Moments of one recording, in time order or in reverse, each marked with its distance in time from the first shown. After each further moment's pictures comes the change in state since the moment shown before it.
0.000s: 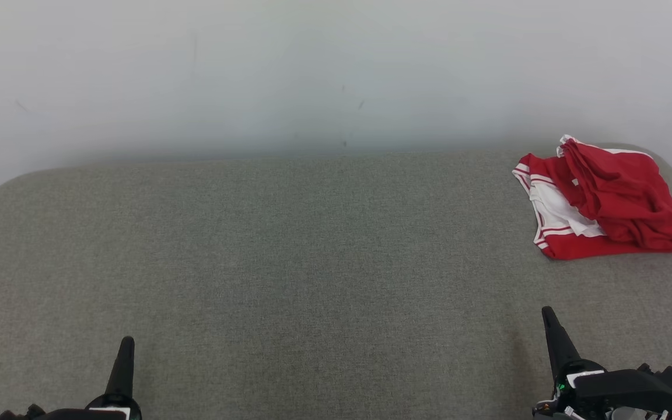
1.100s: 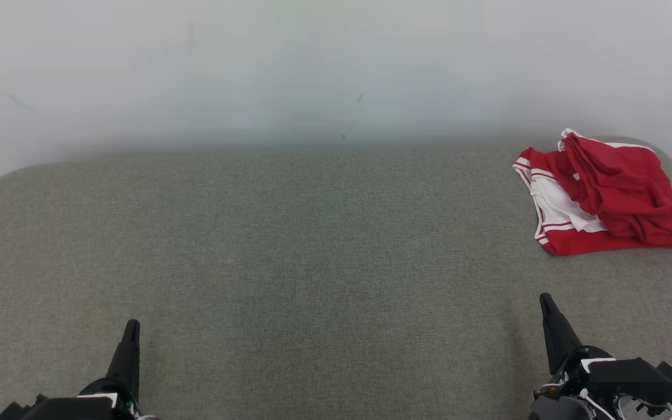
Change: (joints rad) left arm -0.040 -0.005 0.002 0.008 -0.229 -0.015 0.055; right arm -0.040 0.004 -0.016 0.013 0.221 0.000 0.053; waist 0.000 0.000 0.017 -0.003
